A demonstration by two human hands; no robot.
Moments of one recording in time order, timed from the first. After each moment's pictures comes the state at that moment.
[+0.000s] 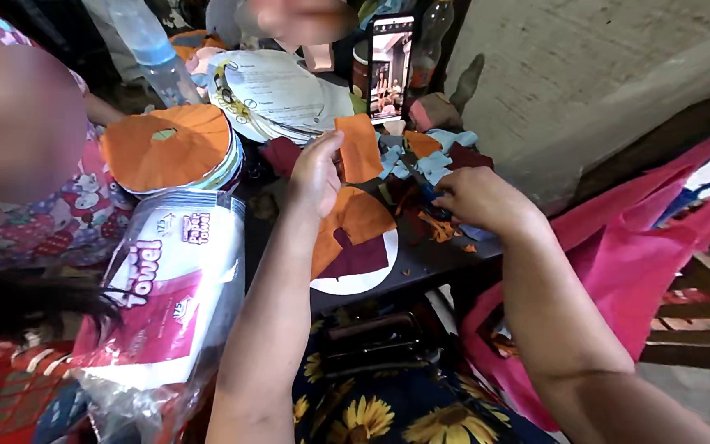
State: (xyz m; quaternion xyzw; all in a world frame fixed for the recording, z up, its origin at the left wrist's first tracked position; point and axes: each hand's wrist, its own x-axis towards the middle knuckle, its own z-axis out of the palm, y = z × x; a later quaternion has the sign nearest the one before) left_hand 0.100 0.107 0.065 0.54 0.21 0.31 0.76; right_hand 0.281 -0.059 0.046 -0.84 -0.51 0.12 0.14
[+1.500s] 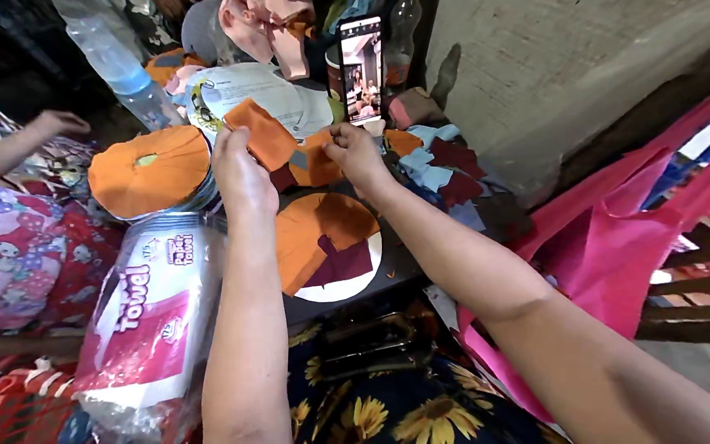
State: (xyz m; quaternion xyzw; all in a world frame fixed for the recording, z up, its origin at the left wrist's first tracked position) left_hand 0.090 0.123 0.092 0.50 0.28 0.56 0.60; right_hand 0.230 0.066 0.040 -0.60 -0.43 0.24 0.63
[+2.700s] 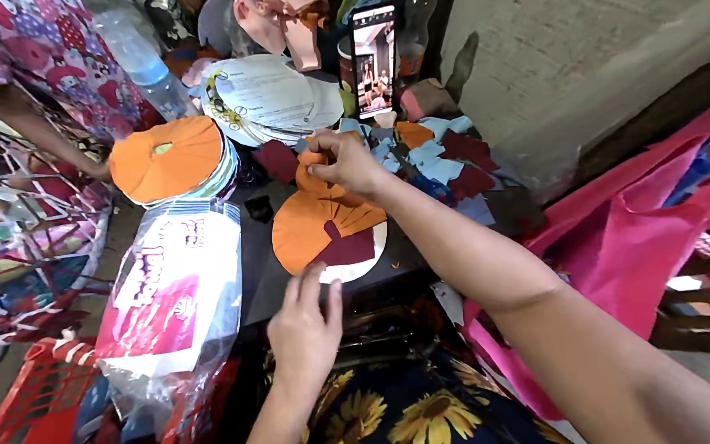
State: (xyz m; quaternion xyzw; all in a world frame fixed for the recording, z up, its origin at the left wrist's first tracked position) left_hand -0.016 -0.034 0.004 0.86 0.40 0.31 0.09; right_hand 0.215 0.057 0.048 -0.56 -0.60 0.26 0.51
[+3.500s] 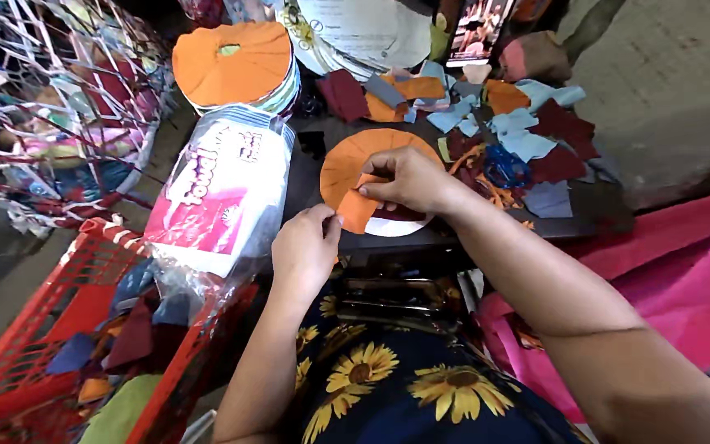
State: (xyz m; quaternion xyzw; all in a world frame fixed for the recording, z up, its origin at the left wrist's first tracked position) left_hand -0.041 0.003 0.024 0.81 0.51 0.18 0.23; right_hand 0.171 0.003 0.031 -0.56 -0.66 0.35 0.35
